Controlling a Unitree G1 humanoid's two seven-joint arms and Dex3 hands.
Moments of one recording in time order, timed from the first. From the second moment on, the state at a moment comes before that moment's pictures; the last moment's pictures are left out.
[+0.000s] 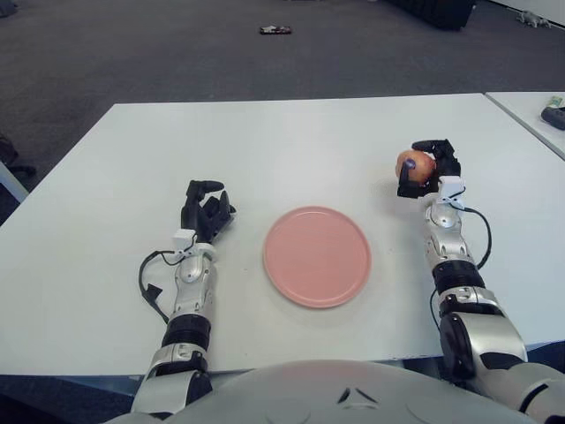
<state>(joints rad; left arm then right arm) -0.12 -0.01 0.20 0.60 -0.12 -0.46 0.03 -0.39 -0.14 -0.17 0.57 0.10 -0.33 -0.25</state>
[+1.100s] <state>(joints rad) -0.12 -0.01 0.19 0.60 -0.11 -0.46 0.04 -0.12 -0.05 0.10 -0.08 -0.01 -0.29 0.07</state>
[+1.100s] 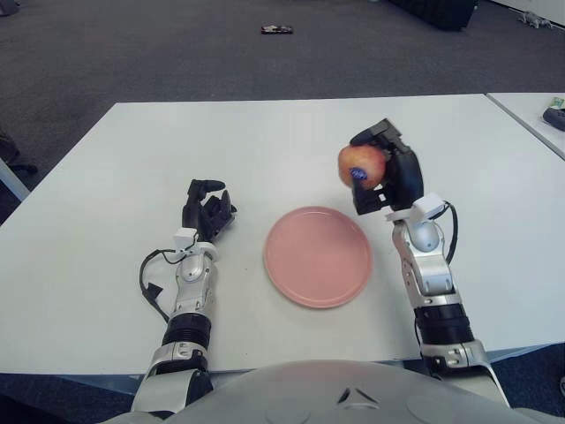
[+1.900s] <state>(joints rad) -0.11 -0.01 0.19 0.60 -0.11 -0.47 0.03 -0.10 -0.30 0.28 -0.23 -0.07 -0.18 0.47</state>
